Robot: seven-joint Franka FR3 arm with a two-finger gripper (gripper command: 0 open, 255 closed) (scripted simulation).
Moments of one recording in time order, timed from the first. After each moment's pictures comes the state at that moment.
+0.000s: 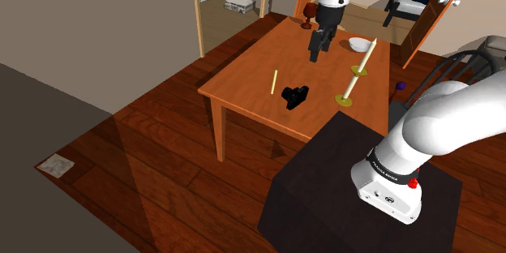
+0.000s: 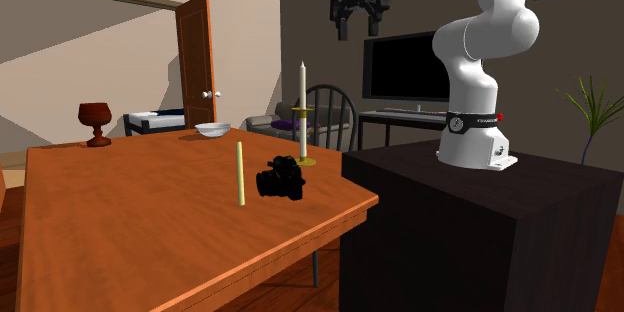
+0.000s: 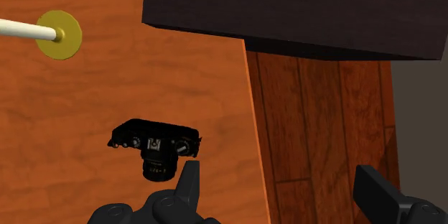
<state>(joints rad) -0.07 -0.56 -0.03 -2.50 -0.06 1.87 -0.18</state>
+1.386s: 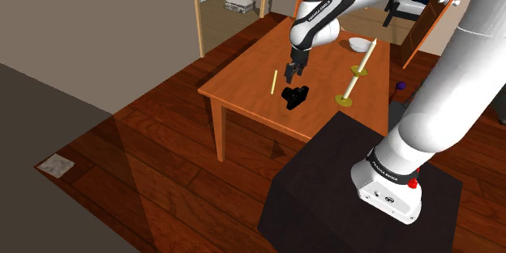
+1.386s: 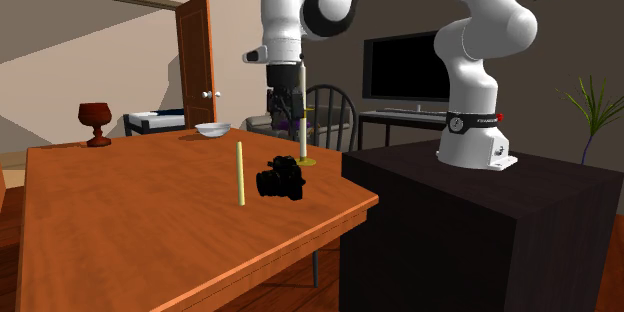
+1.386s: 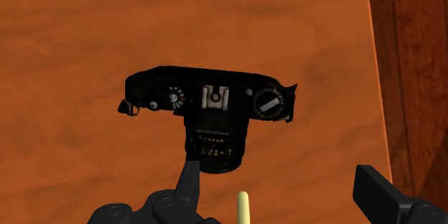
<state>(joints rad) -0.15 0.18 -0.16 -2.35 0.00 2.51 -0.35</state>
